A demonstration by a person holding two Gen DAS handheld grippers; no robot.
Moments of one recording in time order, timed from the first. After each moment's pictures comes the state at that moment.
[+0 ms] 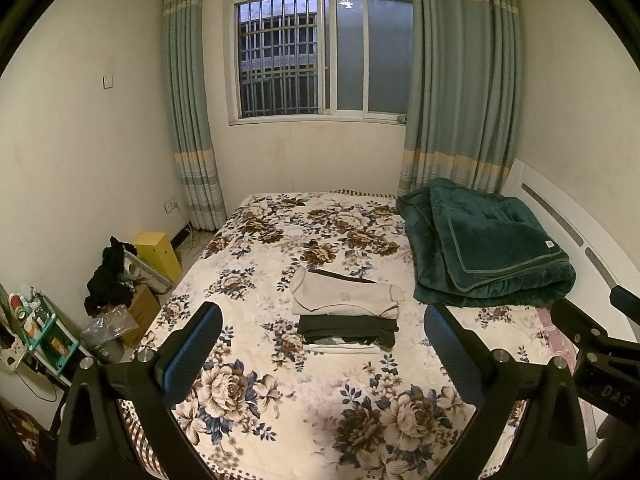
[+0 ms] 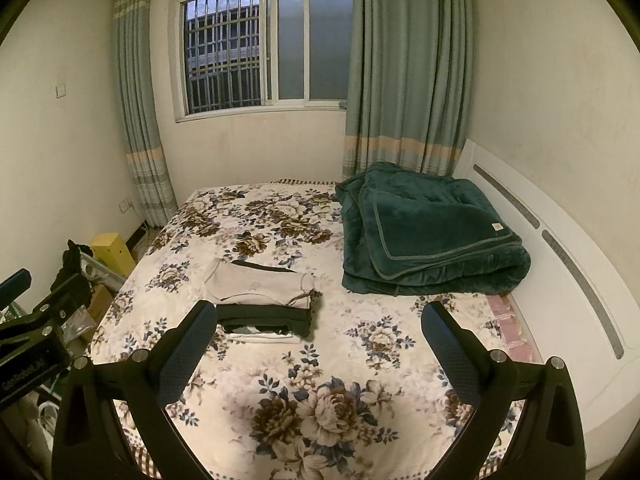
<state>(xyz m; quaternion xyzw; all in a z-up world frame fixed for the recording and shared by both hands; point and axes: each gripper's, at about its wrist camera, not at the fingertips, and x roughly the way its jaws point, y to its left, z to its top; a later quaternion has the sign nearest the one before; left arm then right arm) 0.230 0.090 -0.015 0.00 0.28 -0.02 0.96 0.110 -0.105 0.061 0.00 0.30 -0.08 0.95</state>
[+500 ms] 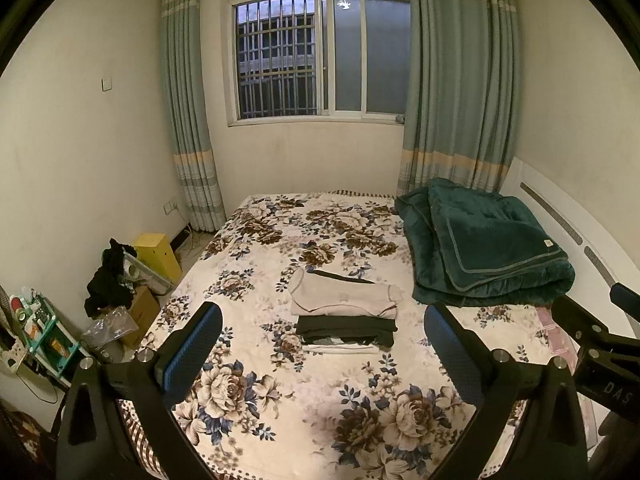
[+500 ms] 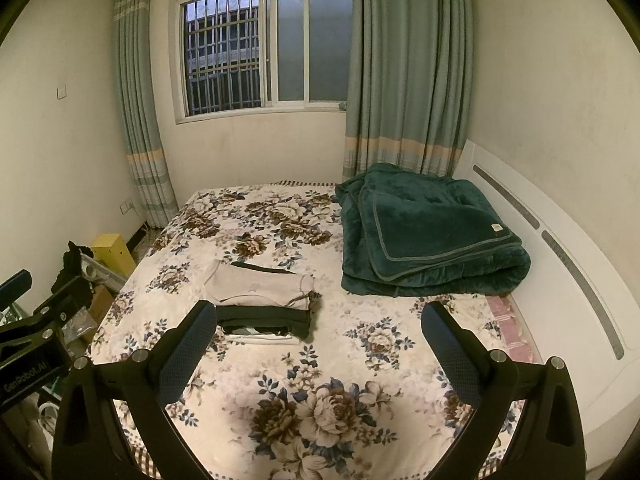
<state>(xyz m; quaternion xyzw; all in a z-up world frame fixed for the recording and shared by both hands) 0.229 0.092 -0.013 0.00 0.28 -0.02 0.96 0.109 -0.106 0.060 0.00 0.30 -0.08 0.95</state>
